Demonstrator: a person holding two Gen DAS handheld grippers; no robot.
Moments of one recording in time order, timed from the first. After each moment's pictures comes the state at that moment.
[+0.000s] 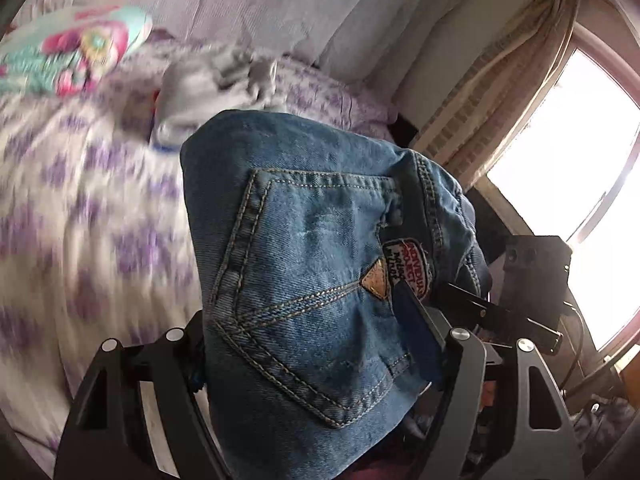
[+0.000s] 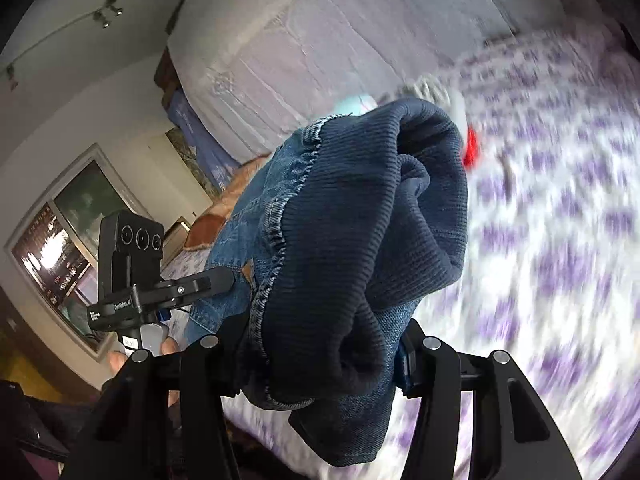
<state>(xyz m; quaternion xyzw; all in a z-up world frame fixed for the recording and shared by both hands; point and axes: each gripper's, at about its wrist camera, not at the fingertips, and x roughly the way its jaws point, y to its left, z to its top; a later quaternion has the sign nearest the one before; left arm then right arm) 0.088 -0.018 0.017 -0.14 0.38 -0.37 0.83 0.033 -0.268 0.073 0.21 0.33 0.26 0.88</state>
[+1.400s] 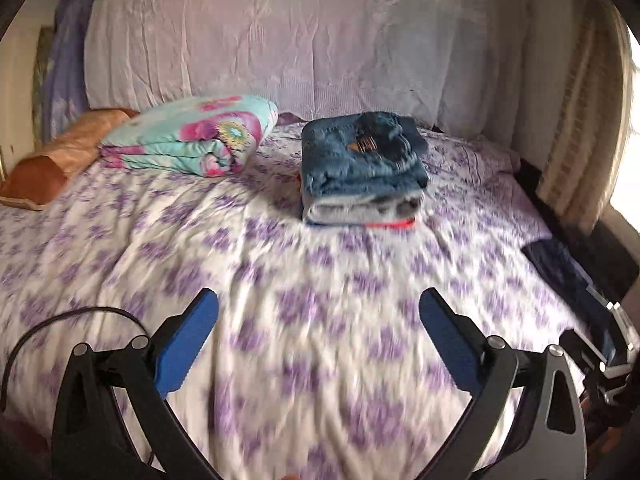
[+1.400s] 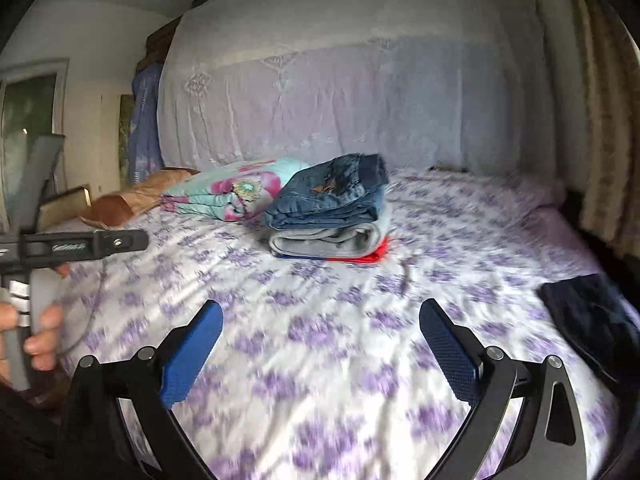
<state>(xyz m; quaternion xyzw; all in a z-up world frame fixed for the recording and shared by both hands) 0.039 0.005 0.027 -0.04 0.28 -0.10 0.95 -0.040 -0.236 0.073 -0.03 0.20 0.06 0.98</state>
